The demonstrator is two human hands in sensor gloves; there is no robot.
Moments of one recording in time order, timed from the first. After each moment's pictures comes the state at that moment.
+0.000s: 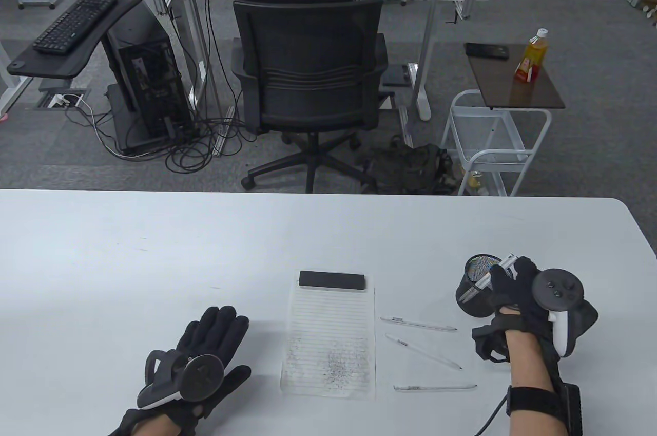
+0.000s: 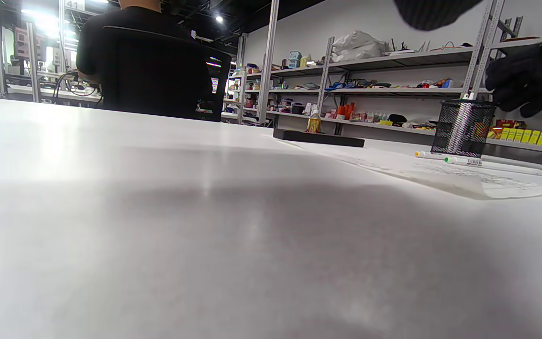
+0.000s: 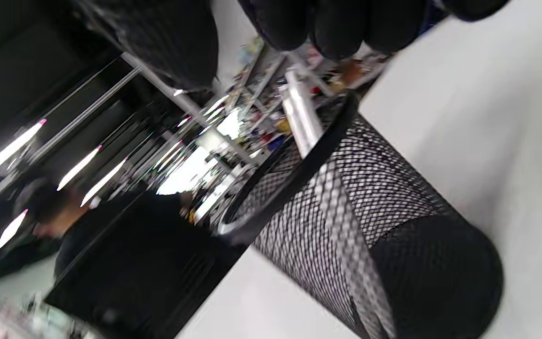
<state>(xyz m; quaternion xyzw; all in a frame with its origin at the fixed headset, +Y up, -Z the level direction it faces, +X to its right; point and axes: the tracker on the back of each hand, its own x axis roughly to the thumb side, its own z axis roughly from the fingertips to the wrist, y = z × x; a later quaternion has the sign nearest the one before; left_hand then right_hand) -0.240 -0.756 -0.307 0.02 -0.23 0.06 0.97 0.343 -0.701 -0.394 -0.28 -0.13 0.85 0.42</state>
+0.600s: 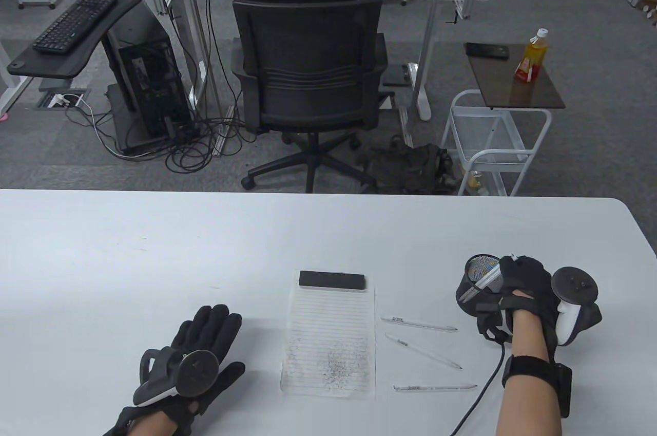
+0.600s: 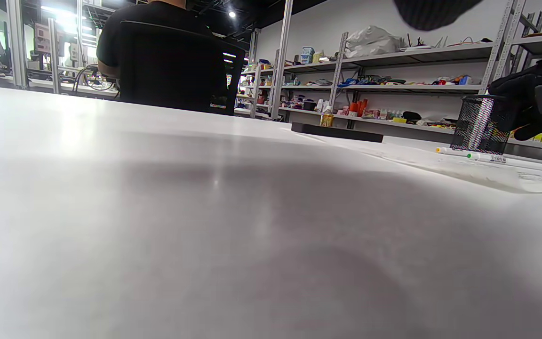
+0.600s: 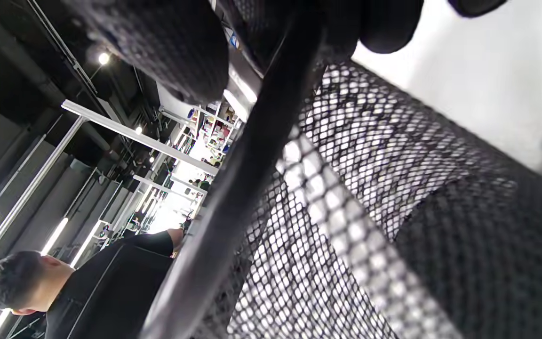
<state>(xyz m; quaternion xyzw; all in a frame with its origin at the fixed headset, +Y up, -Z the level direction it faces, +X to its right) -0.249 -0.759 -0.311 0.01 -0.21 0.06 0.98 0.364 -0.738 -0.424 -0.31 -0.14 0.80 0.49</state>
